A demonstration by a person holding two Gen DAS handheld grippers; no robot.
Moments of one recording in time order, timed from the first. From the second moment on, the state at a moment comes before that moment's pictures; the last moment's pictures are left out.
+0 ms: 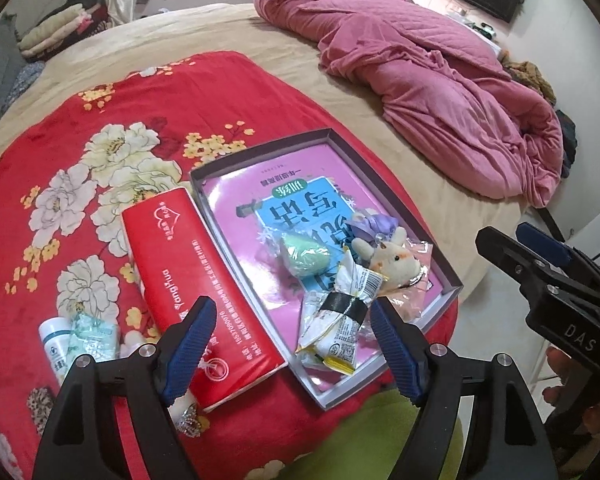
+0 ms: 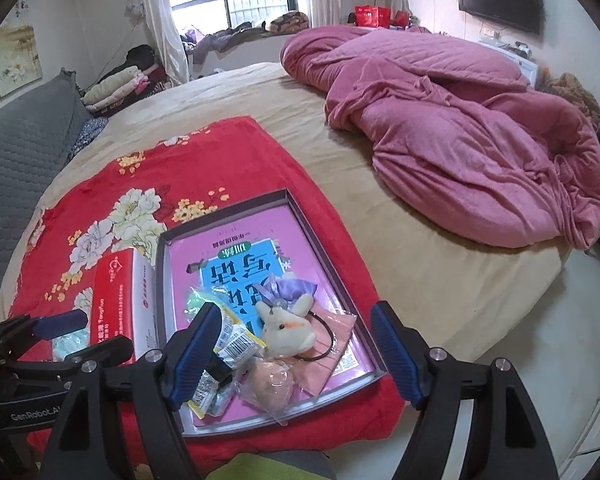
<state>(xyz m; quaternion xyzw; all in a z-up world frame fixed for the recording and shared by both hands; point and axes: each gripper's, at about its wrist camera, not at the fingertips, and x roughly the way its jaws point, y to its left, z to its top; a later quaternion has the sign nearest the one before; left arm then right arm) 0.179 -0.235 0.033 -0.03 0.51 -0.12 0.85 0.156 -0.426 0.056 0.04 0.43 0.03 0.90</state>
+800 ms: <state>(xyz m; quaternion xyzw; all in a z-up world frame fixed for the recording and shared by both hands) 0.137 -0.174 0.060 -0.05 0.48 -0.09 0.87 0.124 -0.369 0.097 0.00 0.40 0.05 0.92</state>
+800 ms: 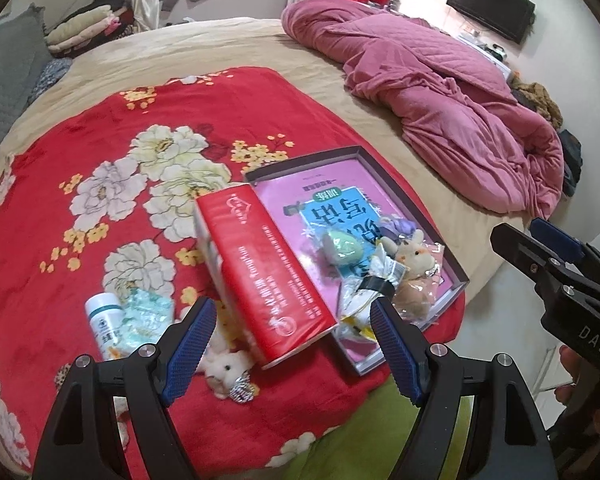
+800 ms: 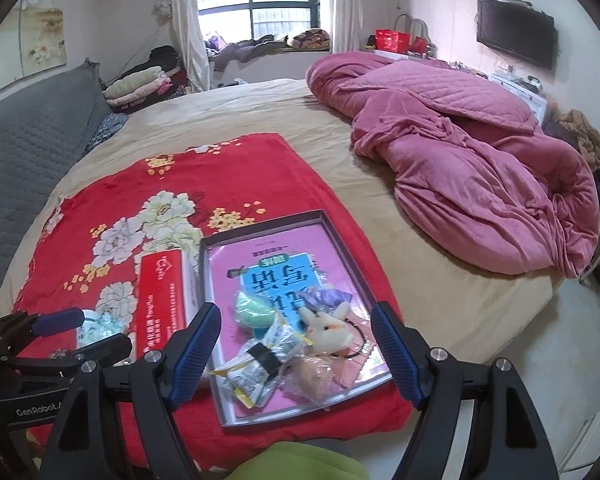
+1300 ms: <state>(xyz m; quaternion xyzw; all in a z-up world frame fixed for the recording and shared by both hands) 0.107 -0.102 0.079 -0.08 0.47 -0.05 0.88 0.109 -0.300 0.121 -0.02 0.38 0.11 0.92</state>
